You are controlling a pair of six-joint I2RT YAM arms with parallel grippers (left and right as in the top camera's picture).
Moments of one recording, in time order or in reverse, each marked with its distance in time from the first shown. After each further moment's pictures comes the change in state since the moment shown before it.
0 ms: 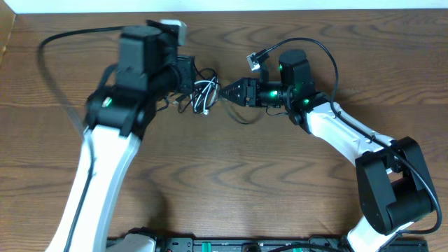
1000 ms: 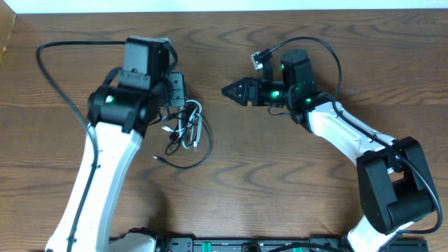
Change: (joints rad) left arm 0.000 0.069 0.001 -0.244 -0.222 -0.071; right arm -0.015 0.000 0.000 -0.058 0.081 -0.111
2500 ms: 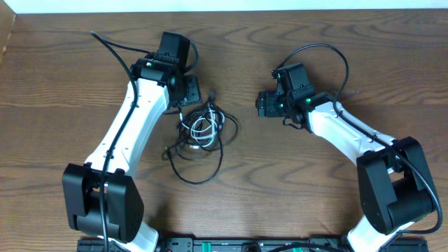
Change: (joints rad) left arm 0.000 0.319 0.000 0.039 0.008 -0.164; right arm 0.001 0.000 0.000 -0.410 0.674 -0.243
